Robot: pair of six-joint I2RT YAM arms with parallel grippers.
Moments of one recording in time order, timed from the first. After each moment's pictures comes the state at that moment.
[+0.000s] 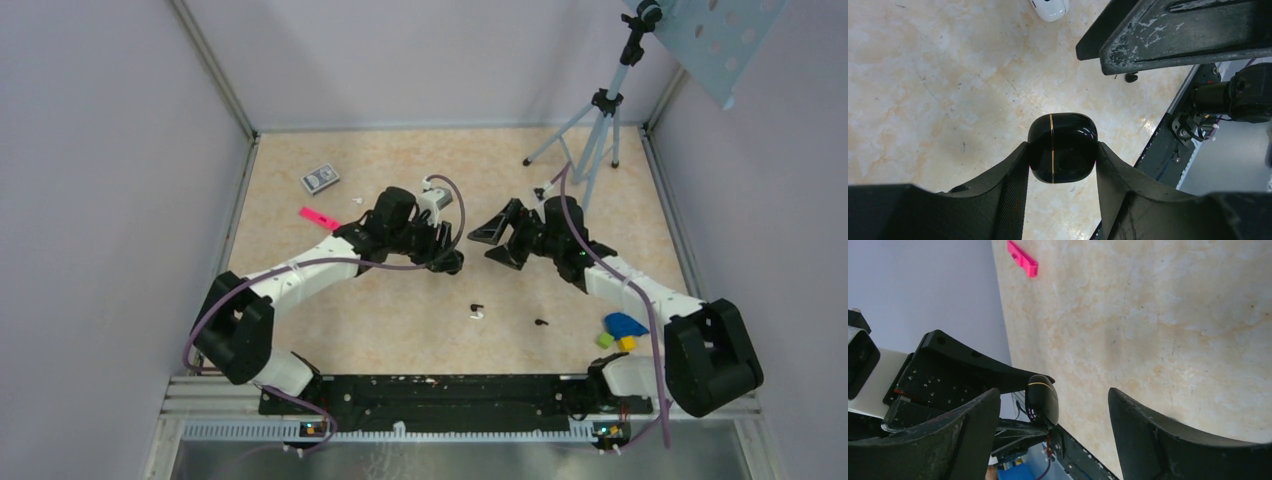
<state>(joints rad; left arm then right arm) -0.66 1.48 0.99 -0.18 0.47 -0.32 0.41 1.27 0.68 0.06 -0.44 1.07</state>
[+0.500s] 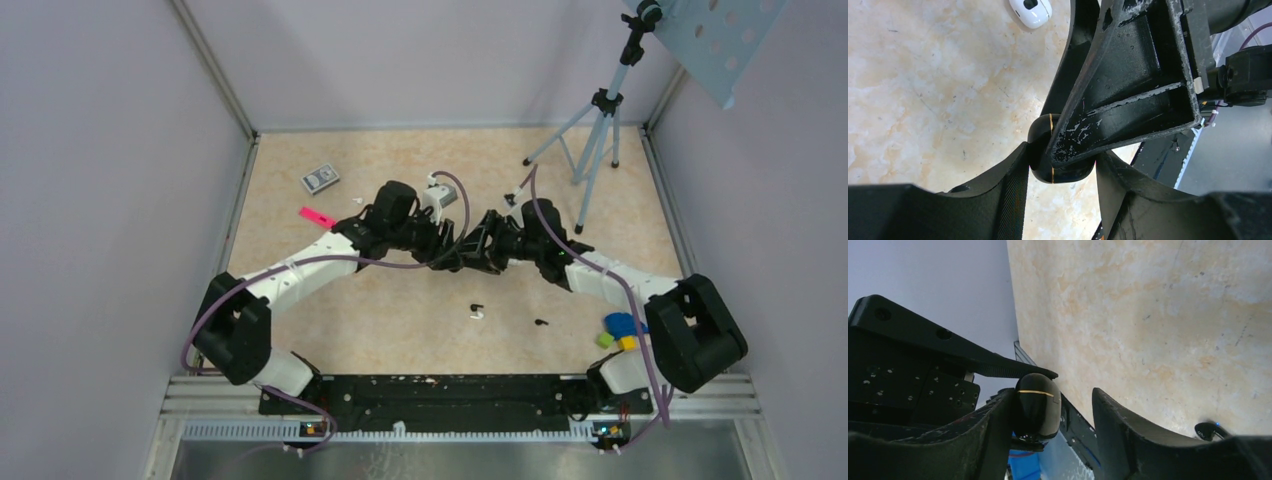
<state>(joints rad) -0.66 1.47 1.05 -0.22 0.53 -0.23 0.52 1.39 0.70 0.18 -0.56 1.09</state>
